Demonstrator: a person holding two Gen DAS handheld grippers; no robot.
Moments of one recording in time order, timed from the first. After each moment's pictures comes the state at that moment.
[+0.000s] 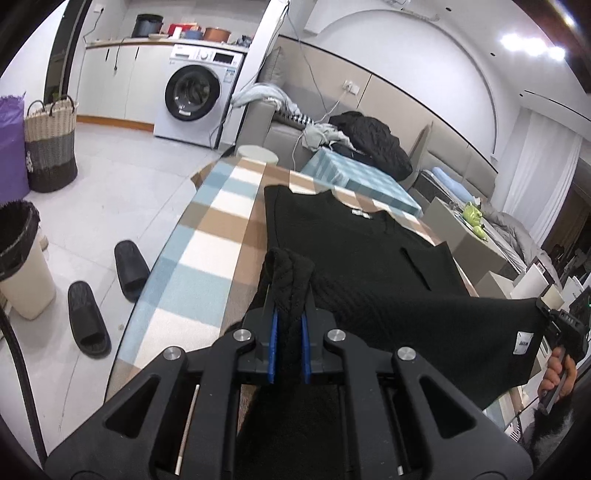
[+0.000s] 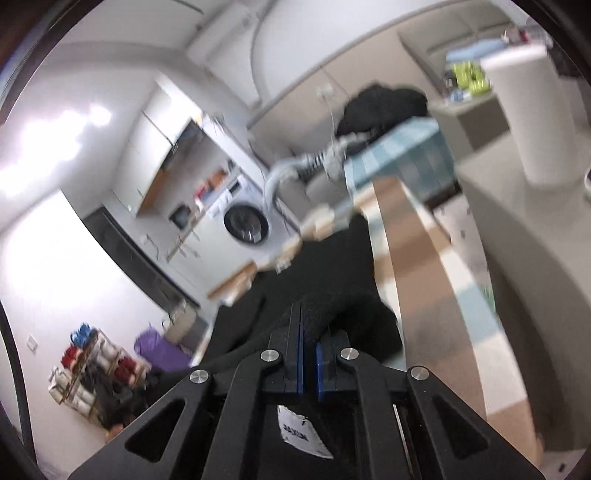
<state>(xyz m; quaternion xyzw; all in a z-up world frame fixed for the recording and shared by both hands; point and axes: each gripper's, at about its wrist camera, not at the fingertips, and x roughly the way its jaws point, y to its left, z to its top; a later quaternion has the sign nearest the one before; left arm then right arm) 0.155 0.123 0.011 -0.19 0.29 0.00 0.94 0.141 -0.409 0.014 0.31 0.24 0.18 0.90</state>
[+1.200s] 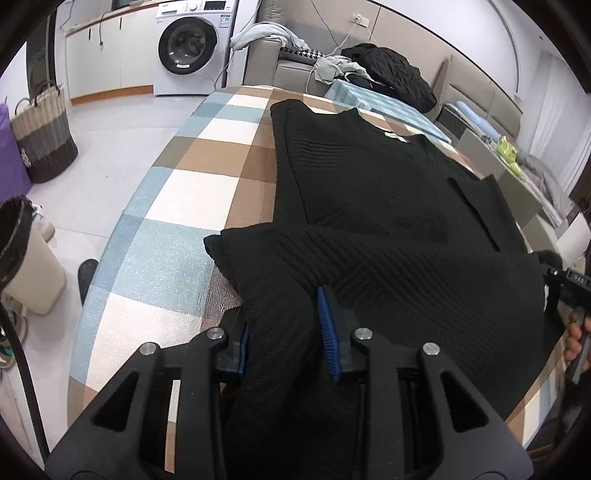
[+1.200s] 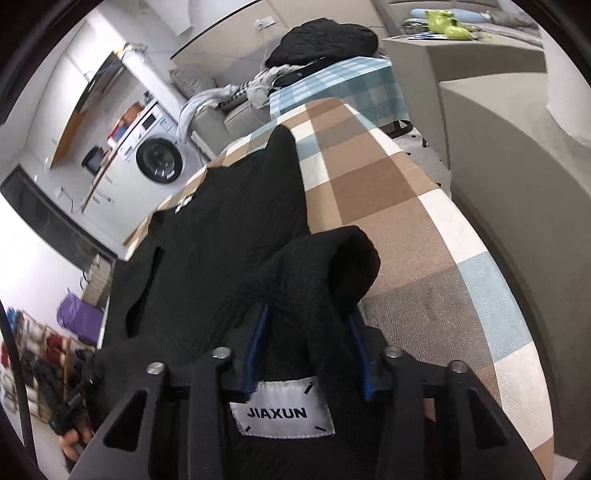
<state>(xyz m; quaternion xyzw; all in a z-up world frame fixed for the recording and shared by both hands) 0.235 0.102 -0.066 -0.13 0.42 0.02 0.90 0.242 -0.359 -0.060 0.22 0.43 0.08 0.87</state>
